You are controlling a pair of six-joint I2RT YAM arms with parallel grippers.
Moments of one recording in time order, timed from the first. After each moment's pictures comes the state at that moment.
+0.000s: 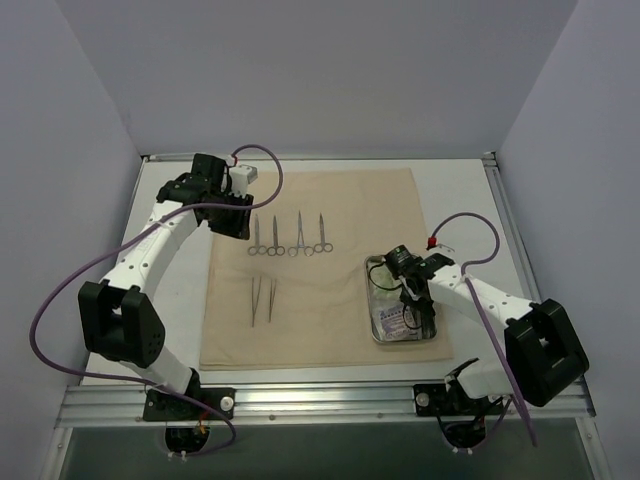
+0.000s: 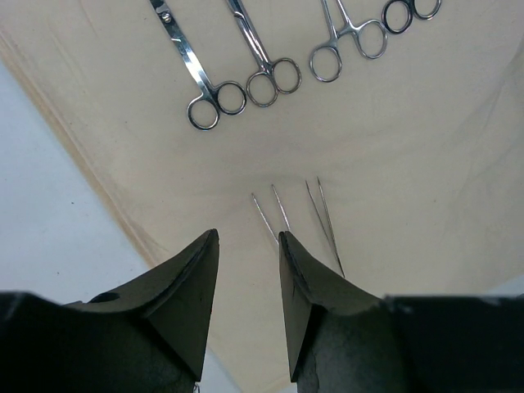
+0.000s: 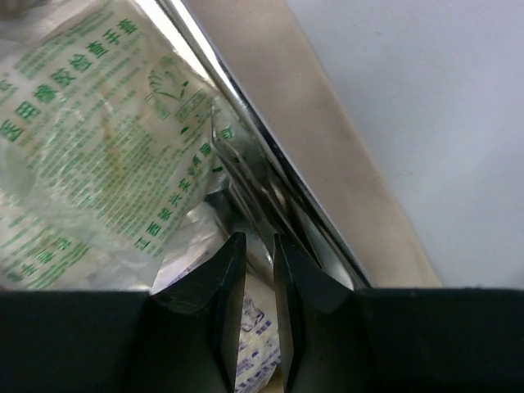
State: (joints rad) left arm -0.25 1.60 1.47 -0.89 0.19 0.06; right arm 0.53 1.34 0.73 -0.79 0.50 1.05
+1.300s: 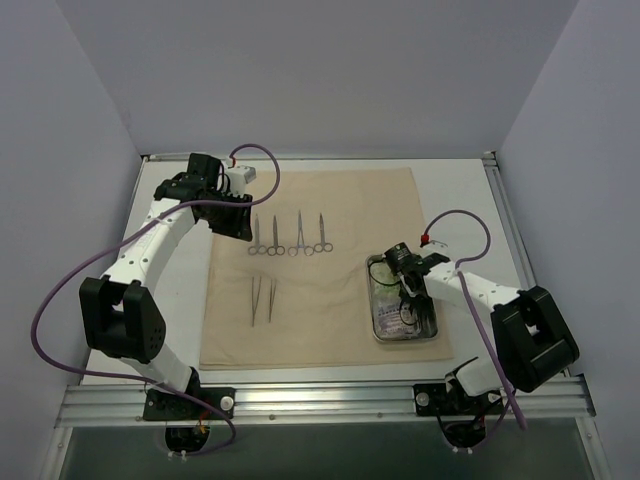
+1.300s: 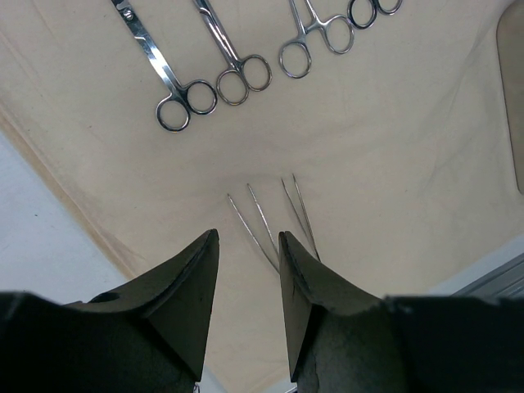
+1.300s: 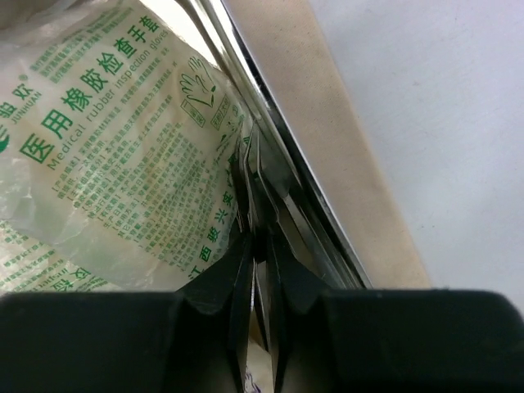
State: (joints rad) left arm -0.21 1.62 1.47 -0.89 0.31 0.06; right arm 0.49 1.43 0.71 -0.63 0.51 0.90
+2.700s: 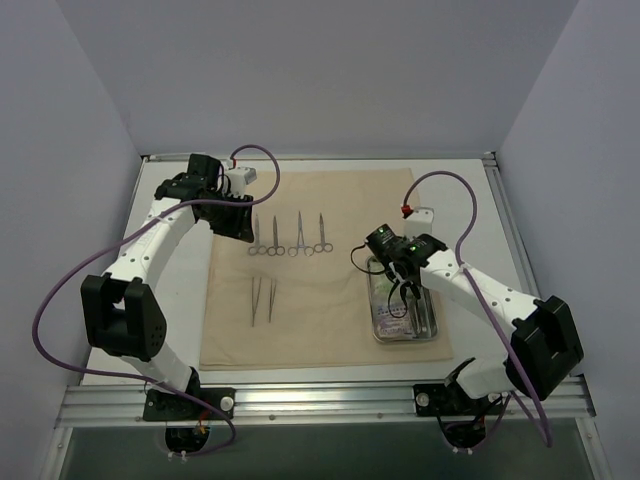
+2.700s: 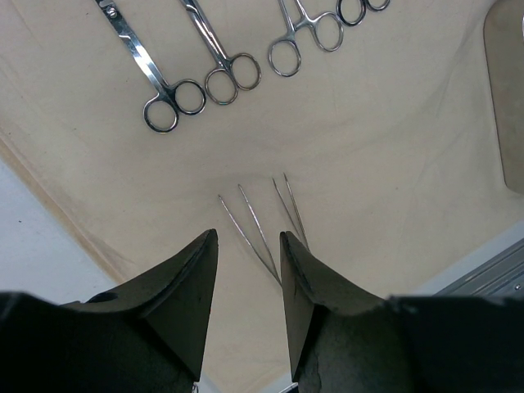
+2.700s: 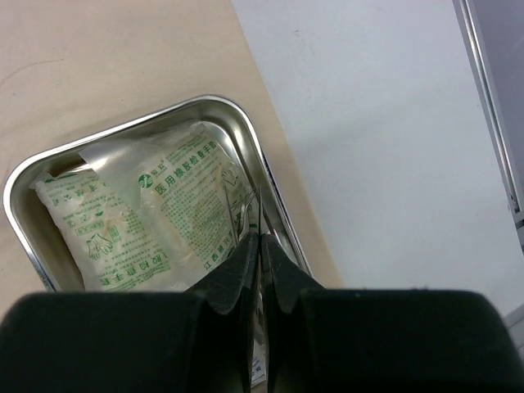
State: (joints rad) left arm -0.21 1.63 1.47 -0.89 0.35 0.06; right arm 0.65 1.39 0.99 -0.86 0.80 0.78
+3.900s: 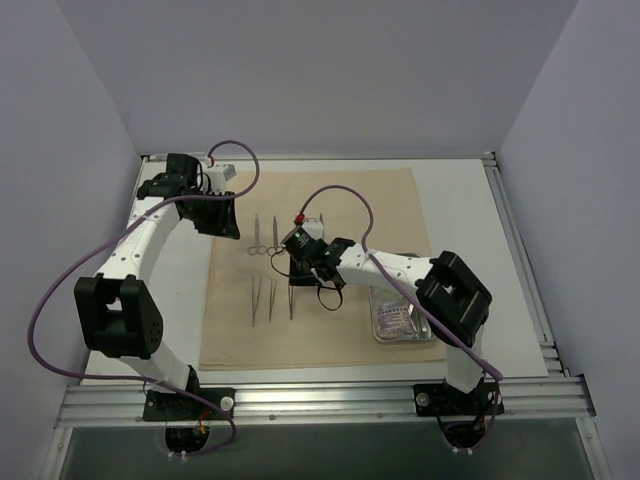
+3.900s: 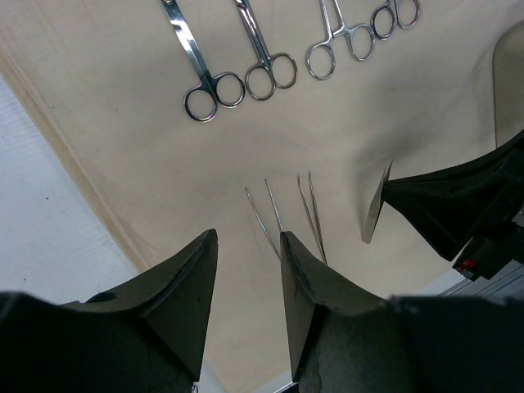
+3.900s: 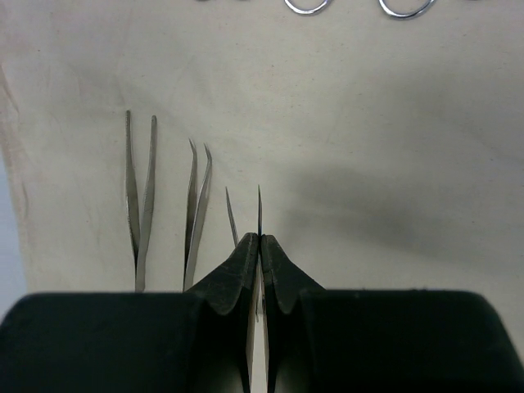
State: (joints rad) left arm -0.09 1.64 1.46 -0.90 0.40 0.07; right arm 0.92 1.88 1.30 -0.39 0.16 0.82
